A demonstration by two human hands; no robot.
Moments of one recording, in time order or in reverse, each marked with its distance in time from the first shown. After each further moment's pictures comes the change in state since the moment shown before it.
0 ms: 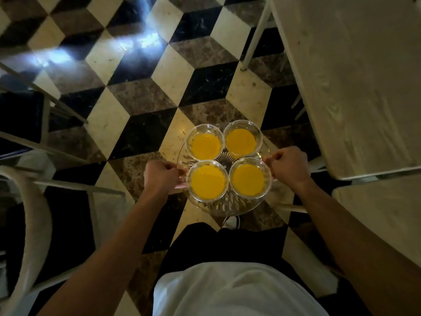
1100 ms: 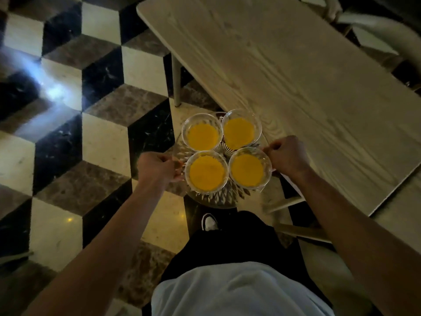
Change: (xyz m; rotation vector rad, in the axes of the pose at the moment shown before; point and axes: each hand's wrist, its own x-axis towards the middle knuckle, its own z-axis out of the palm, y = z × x) left_hand 0.218 0.328 0.163 0.279 -0.321 0.320; right_hand 0.264 -0.041 -0.105 0.216 0.326 0.387
